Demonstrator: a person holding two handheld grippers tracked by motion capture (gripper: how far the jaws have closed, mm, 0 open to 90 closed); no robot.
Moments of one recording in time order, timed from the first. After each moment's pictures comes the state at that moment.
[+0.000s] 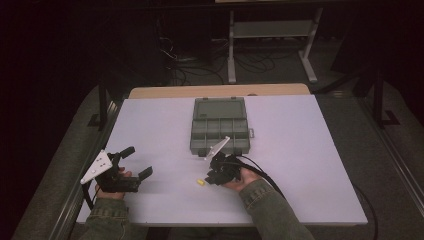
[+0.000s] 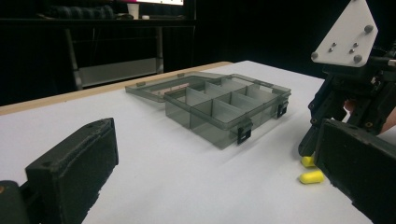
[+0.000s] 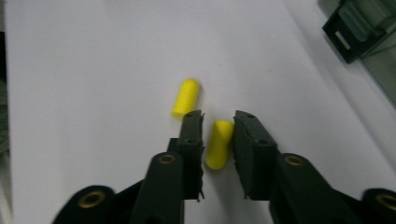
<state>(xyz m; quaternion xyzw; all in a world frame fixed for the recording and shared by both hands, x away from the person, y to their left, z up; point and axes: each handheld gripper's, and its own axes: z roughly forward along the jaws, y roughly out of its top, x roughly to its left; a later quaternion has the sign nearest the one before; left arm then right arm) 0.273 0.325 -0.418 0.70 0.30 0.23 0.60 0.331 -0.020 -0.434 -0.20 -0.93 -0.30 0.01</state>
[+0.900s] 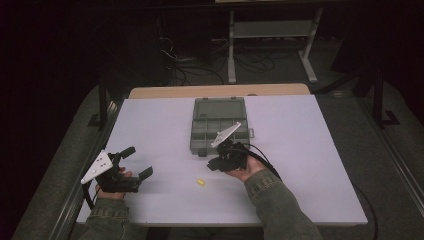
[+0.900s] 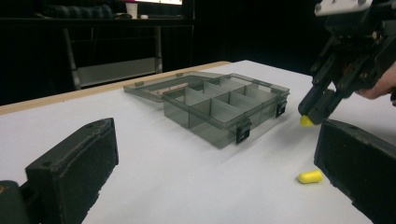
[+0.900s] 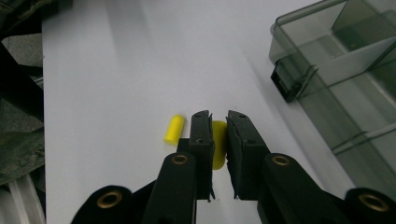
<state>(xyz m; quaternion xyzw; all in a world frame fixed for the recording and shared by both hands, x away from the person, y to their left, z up) 0.274 0.324 -0.418 0.70 0.30 0.22 0.60 0.345 -0.039 -0.395 -0.21 -0.91 -0.36 0.01</state>
